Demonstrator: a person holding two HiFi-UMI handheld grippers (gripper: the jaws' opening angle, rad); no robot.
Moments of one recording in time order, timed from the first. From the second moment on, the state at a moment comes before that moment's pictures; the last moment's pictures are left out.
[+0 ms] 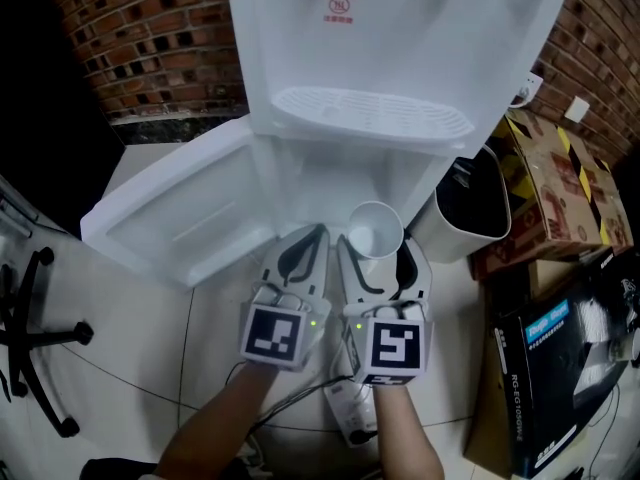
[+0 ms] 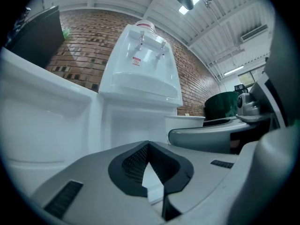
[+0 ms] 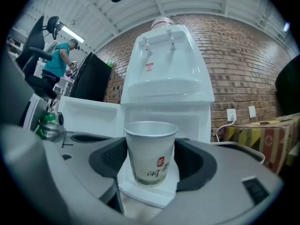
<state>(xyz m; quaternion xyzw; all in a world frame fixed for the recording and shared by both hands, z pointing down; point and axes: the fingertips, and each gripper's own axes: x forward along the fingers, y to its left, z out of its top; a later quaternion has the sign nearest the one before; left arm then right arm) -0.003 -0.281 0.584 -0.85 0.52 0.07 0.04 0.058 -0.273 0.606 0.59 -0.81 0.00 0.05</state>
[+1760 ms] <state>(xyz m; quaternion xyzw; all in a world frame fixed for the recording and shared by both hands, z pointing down) -0.037 -0.303 0.646 -0.84 0.54 0.03 0.00 0.038 -0.453 0.764 0.60 -0.80 0.03 0.08</state>
